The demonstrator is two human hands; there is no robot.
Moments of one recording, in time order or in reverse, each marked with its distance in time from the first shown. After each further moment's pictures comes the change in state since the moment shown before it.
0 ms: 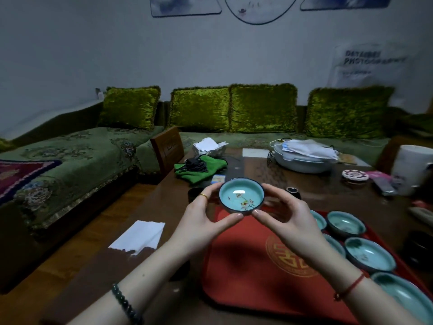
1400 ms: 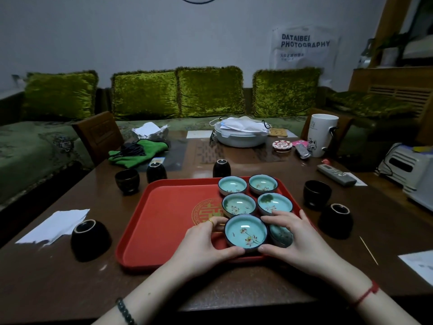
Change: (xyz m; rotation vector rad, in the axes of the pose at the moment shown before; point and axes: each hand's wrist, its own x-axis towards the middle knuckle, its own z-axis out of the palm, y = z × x) left_hand -0.056 0.022 0.149 0.154 -0.403 -0.036; right_hand -0.123 0.058 -0.137 -0.669 -0.123 0.224
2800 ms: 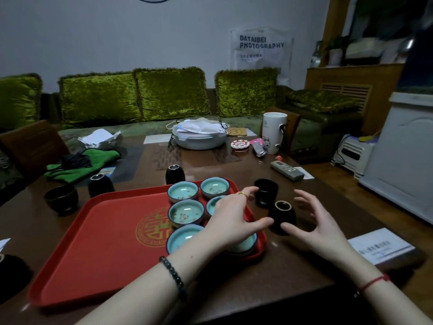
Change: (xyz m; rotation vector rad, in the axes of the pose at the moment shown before) left_hand 0.084 0.116 0.080 0.092 -0.087 0.279; right_hand -0.033 0.112 -0.066 0.210 0.309 0.224
